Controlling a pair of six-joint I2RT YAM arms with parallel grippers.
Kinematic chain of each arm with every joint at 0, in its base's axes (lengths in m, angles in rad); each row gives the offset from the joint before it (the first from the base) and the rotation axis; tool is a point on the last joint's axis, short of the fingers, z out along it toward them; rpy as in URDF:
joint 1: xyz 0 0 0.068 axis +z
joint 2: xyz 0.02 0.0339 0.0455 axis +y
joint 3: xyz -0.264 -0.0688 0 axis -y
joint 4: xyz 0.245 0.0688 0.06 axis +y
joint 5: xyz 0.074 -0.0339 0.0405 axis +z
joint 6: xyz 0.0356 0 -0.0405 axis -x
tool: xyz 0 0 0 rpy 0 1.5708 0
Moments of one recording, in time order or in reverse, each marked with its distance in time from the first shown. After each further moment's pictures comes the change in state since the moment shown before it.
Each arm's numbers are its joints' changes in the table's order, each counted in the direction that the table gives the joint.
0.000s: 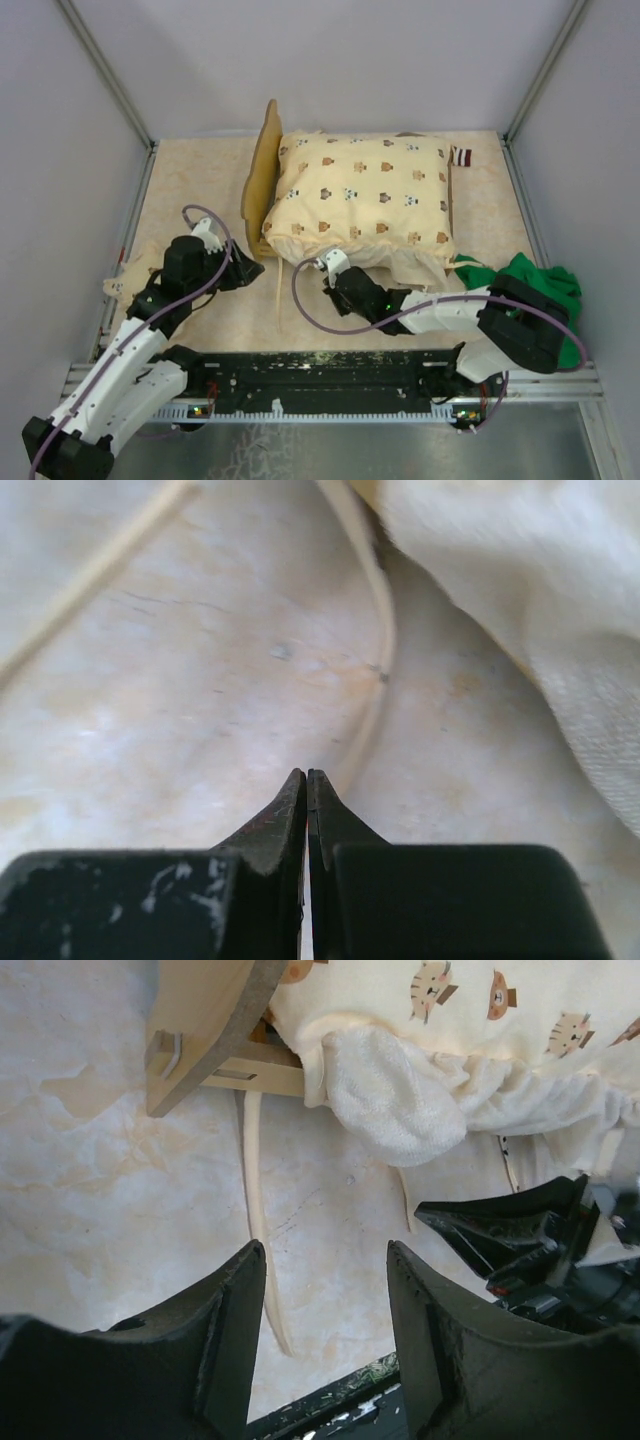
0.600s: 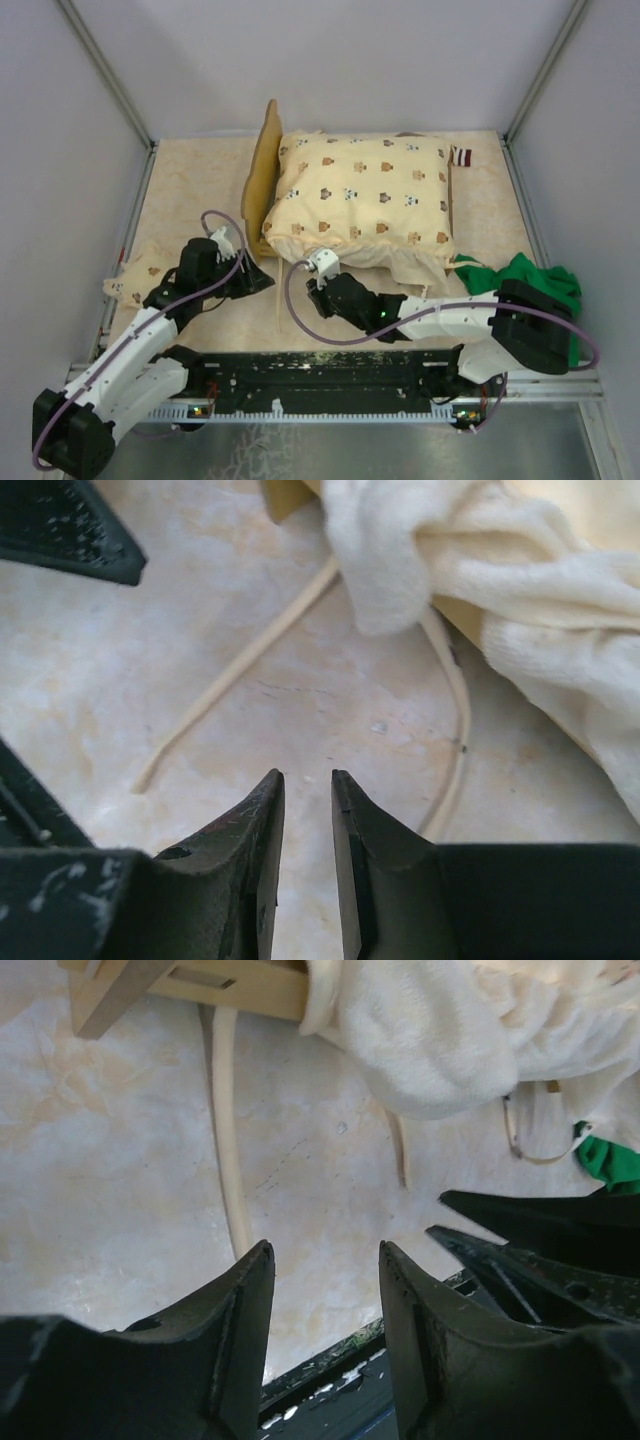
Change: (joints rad) left arm 0.000 0.092 -0.077 -0.074 -0.145 0.060; right arm 0.152 -0.075 0.078 -0.055 -0.035 -0.069
